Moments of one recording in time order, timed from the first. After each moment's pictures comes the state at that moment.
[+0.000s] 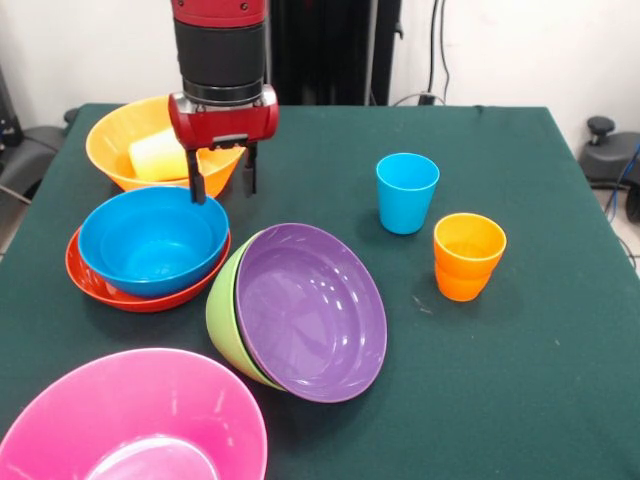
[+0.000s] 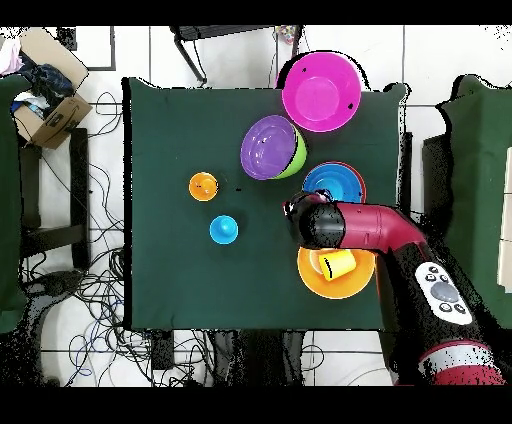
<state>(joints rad) -0.62 -0.64 0.27 1.71 -0.44 0.41 1.31</state>
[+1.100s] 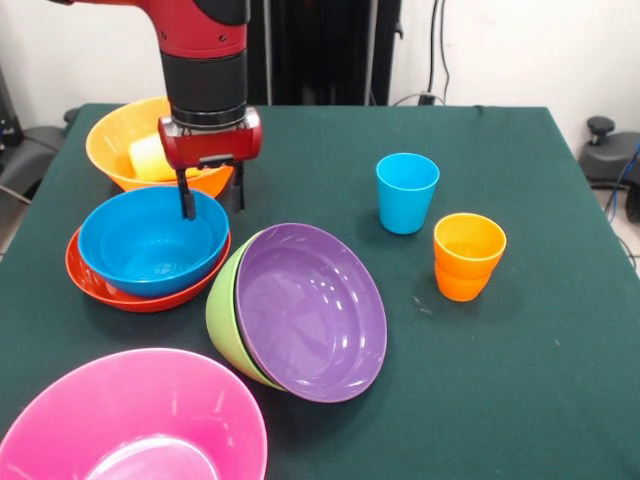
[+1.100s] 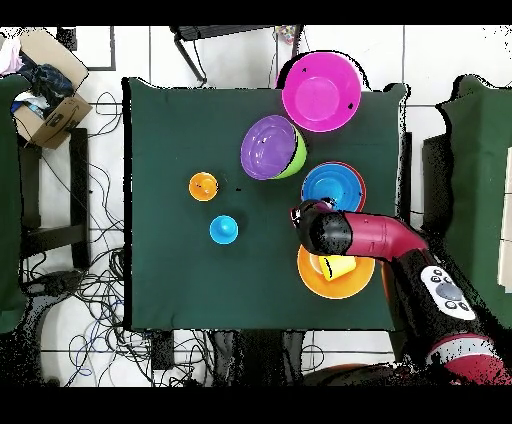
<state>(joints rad) -0.67 -0.56 0.26 1.71 -0.46 0.34 1.31</state>
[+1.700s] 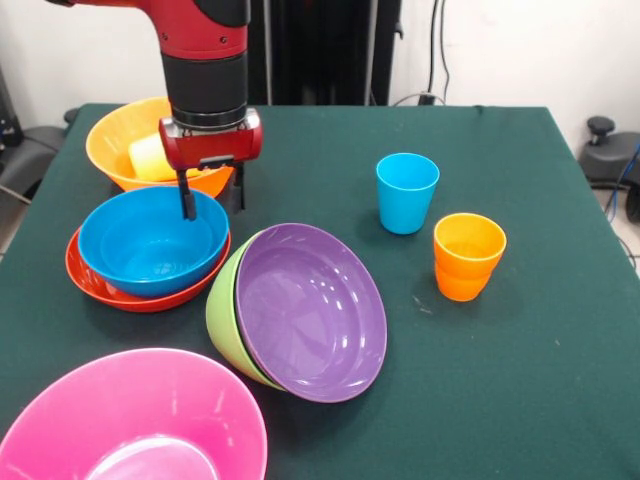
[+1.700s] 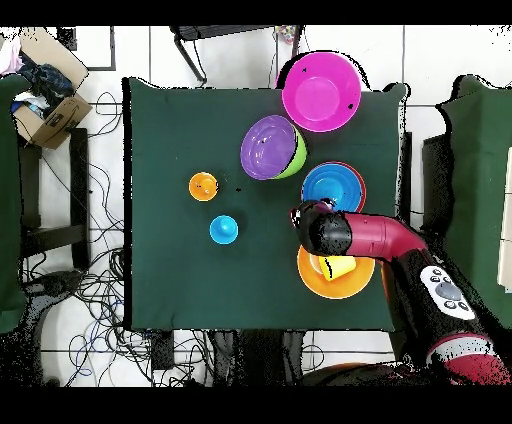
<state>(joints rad) -0.67 -0.56 0.26 1.71 -0.47 0.34 1.31</state>
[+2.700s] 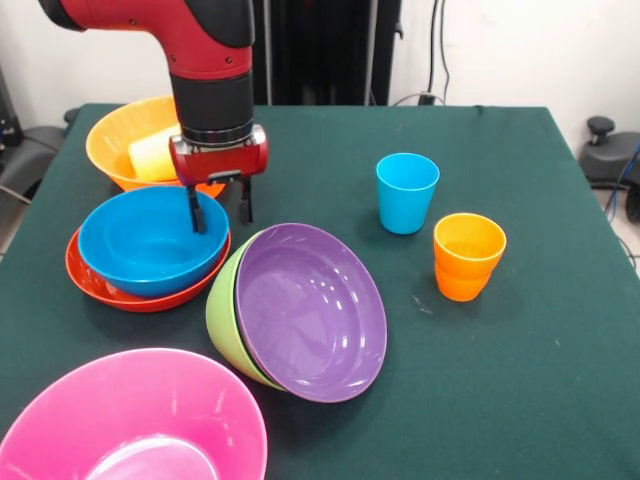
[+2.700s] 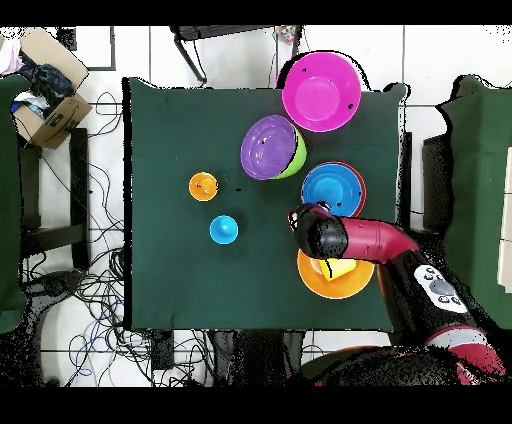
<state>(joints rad) -0.68 -0.50 0.26 1.71 -0.48 0.28 1.31</state>
